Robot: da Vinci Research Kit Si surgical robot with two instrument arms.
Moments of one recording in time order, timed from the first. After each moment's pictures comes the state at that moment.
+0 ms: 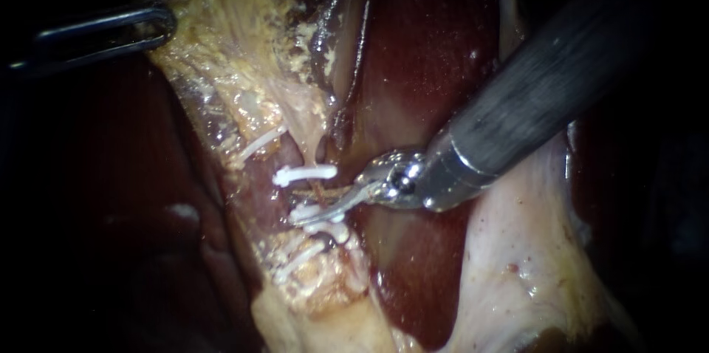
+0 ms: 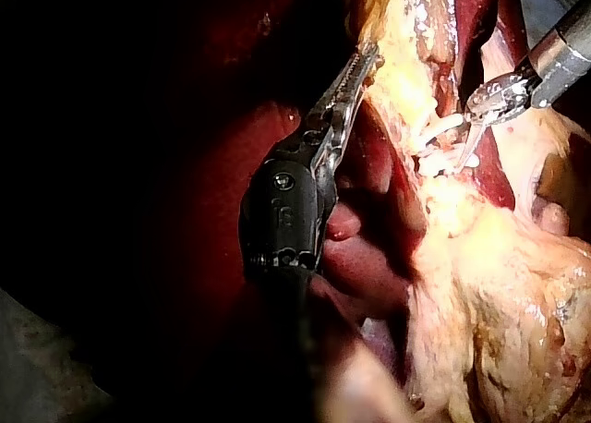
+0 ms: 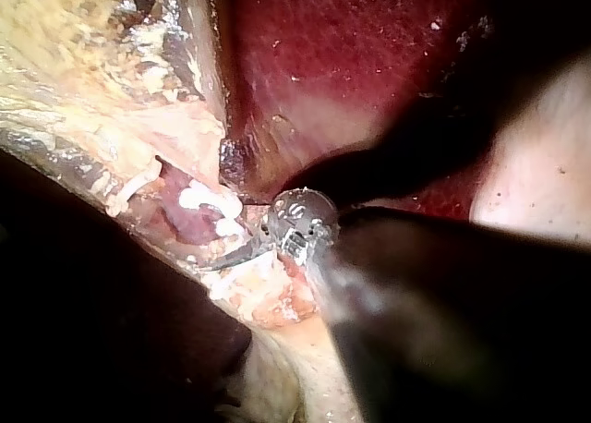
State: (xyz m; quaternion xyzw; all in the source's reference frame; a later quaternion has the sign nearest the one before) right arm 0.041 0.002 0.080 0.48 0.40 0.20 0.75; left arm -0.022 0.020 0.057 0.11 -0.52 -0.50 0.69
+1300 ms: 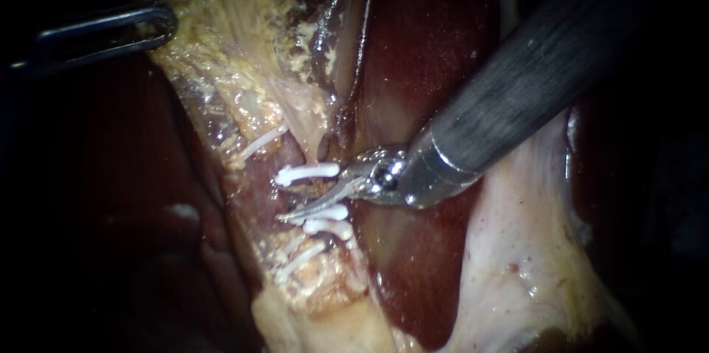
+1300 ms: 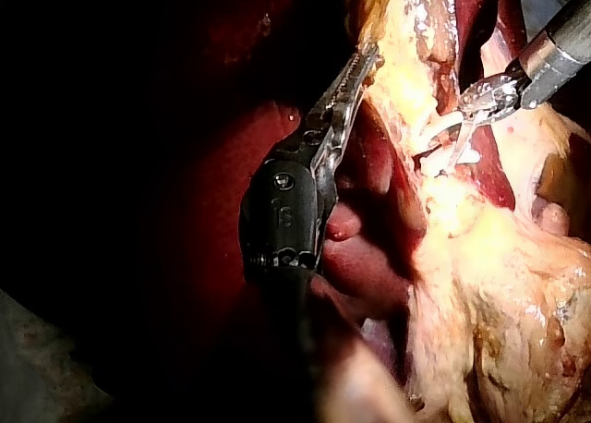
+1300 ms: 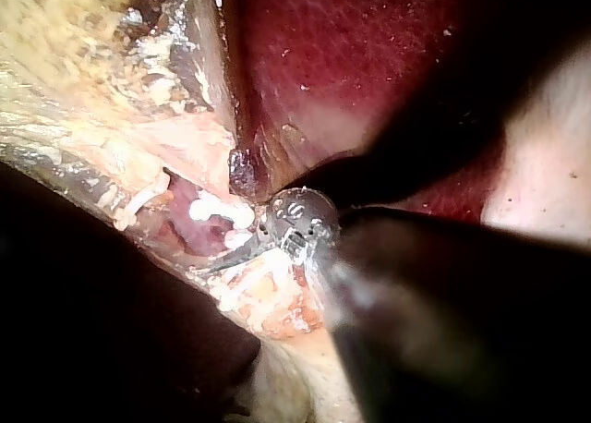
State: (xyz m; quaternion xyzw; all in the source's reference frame) right arm 0.042 0.003 0.081 0.47 0.42 0.22 0.74; left arm -0.023 0.020 0.057 0.11 -0.52 -0.50 0.69
